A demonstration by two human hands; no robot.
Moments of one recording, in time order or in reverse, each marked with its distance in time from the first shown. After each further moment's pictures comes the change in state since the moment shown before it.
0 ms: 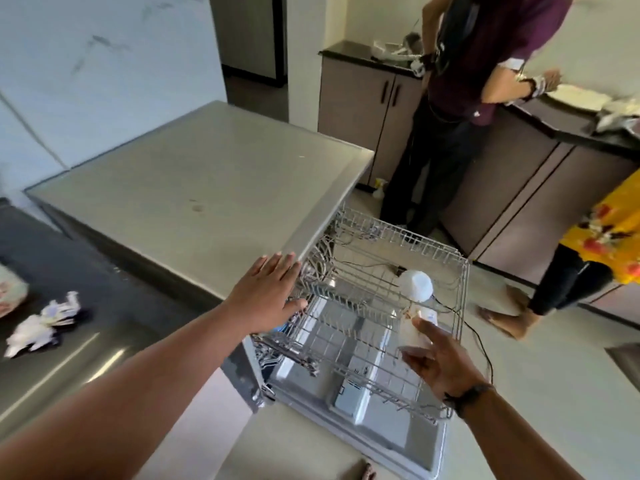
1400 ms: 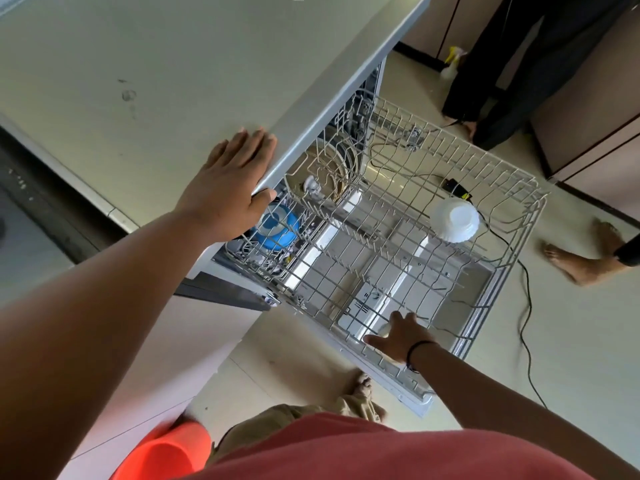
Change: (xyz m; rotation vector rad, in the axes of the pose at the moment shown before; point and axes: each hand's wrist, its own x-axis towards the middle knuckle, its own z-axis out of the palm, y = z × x) left_hand 0.080 -0.011 0.015 -0.107 0.107 -0.214; right_hand 0.179 0.095 -0.062 -1.877 -0.354 0.152
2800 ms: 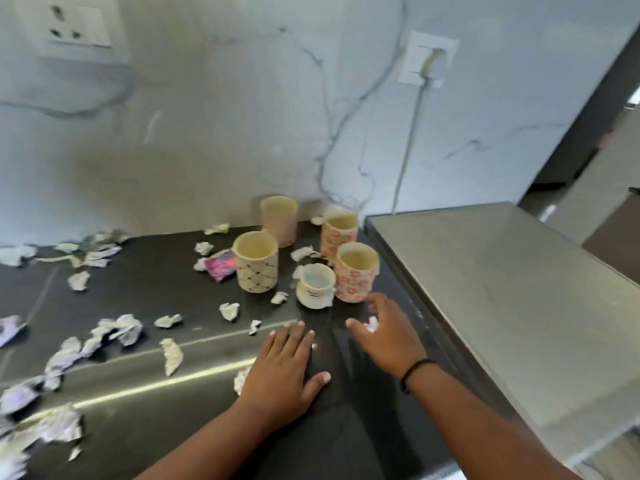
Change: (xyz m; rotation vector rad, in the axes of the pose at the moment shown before) left_hand -0.404 -0.243 -0.038 -0.140 0.132 -0.709; right_hand -0.222 -0.575 -0.025 0.066 0.611 -0.983
